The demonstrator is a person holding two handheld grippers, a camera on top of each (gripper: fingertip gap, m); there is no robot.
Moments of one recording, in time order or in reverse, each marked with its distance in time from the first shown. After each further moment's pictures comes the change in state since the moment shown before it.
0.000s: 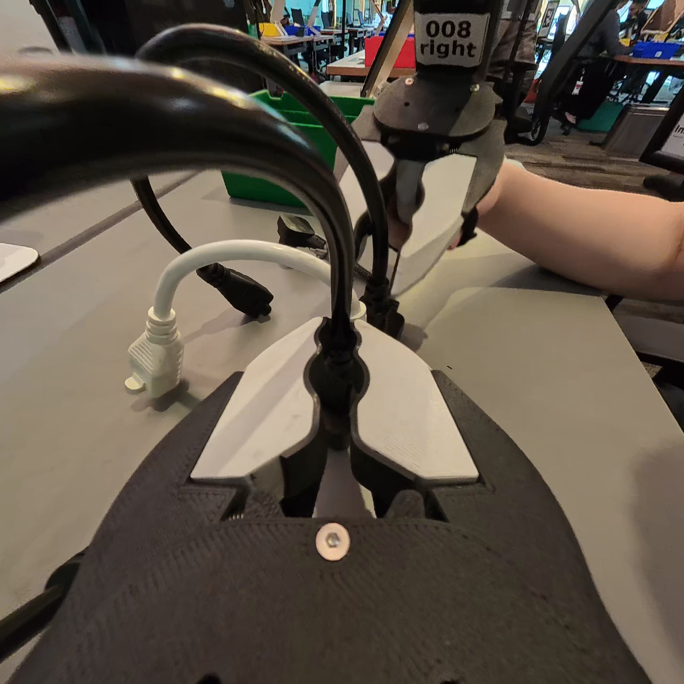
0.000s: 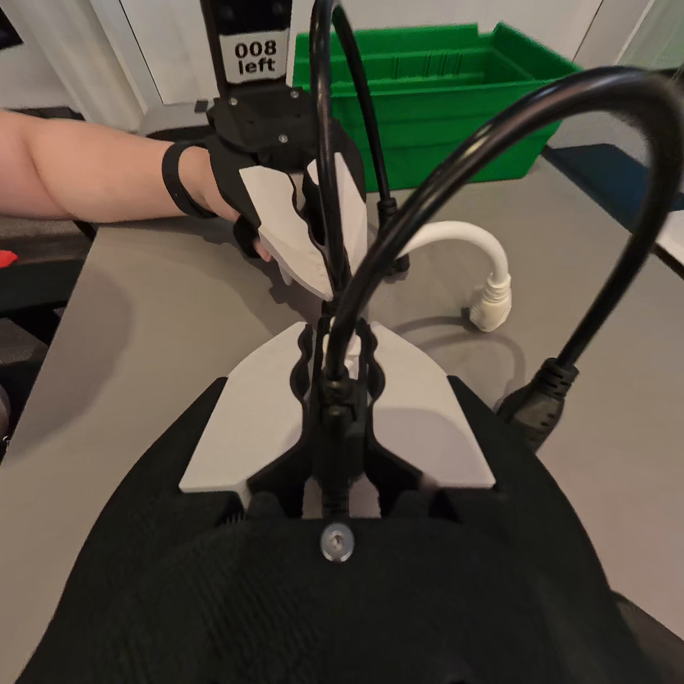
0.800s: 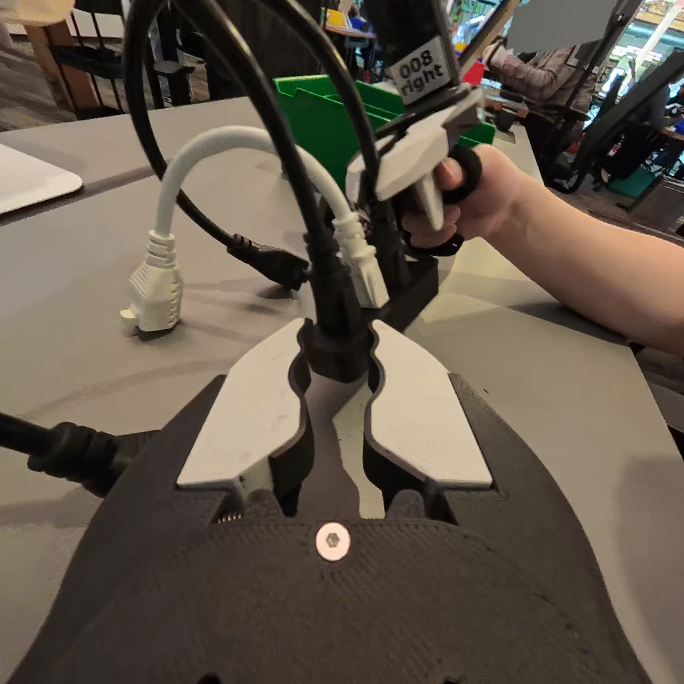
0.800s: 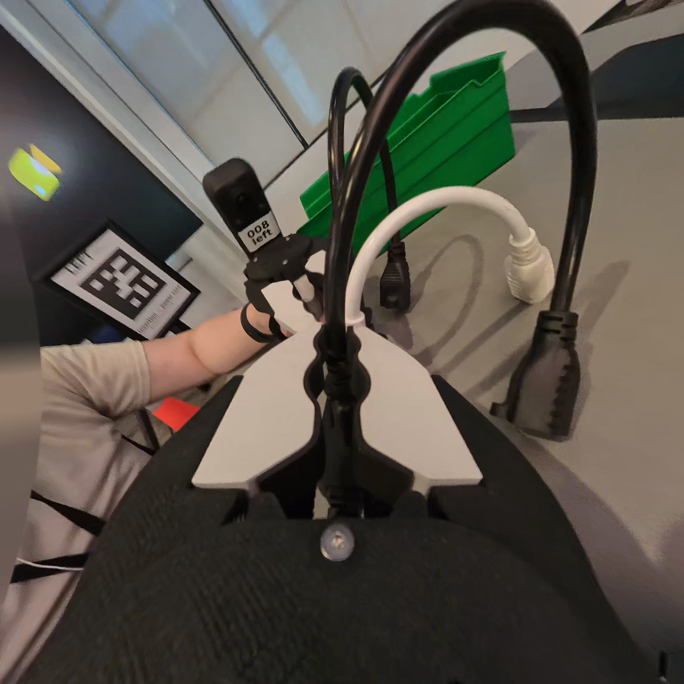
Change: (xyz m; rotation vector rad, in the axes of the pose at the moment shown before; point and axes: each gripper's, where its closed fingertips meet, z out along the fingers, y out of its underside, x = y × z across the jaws) left arm -0.039 0.010 0.001 -0.001 -0.096 -0.200; right arm 0.062 -0.016 -0.019 0.252 -0.215 0.619
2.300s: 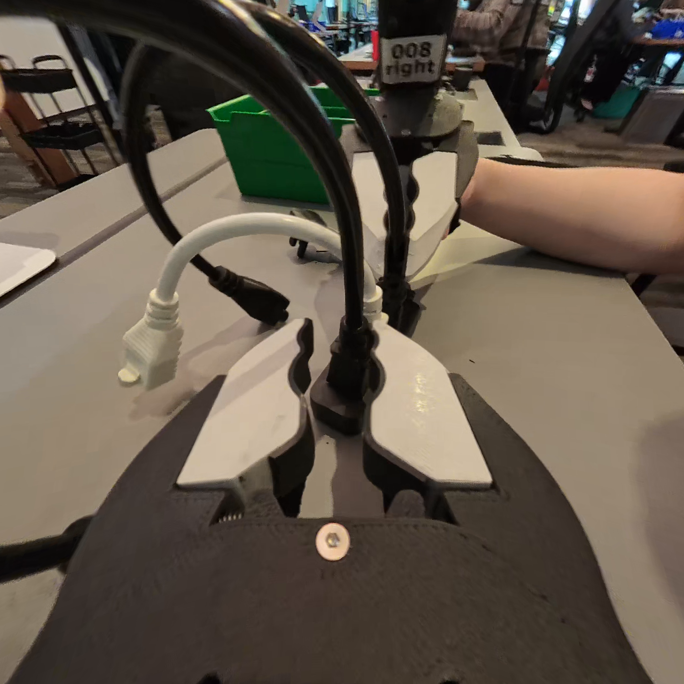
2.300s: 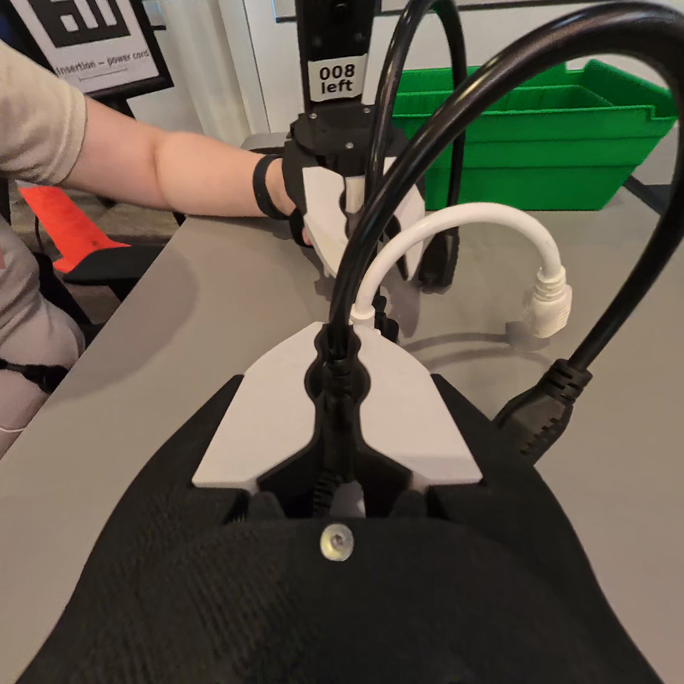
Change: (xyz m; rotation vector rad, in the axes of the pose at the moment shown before) left arm 0.028 0.002 -0.002 -0.002 0.081 0.231; right arm -0.036 0.063 0.013 -0.250 -0.067 -0.644
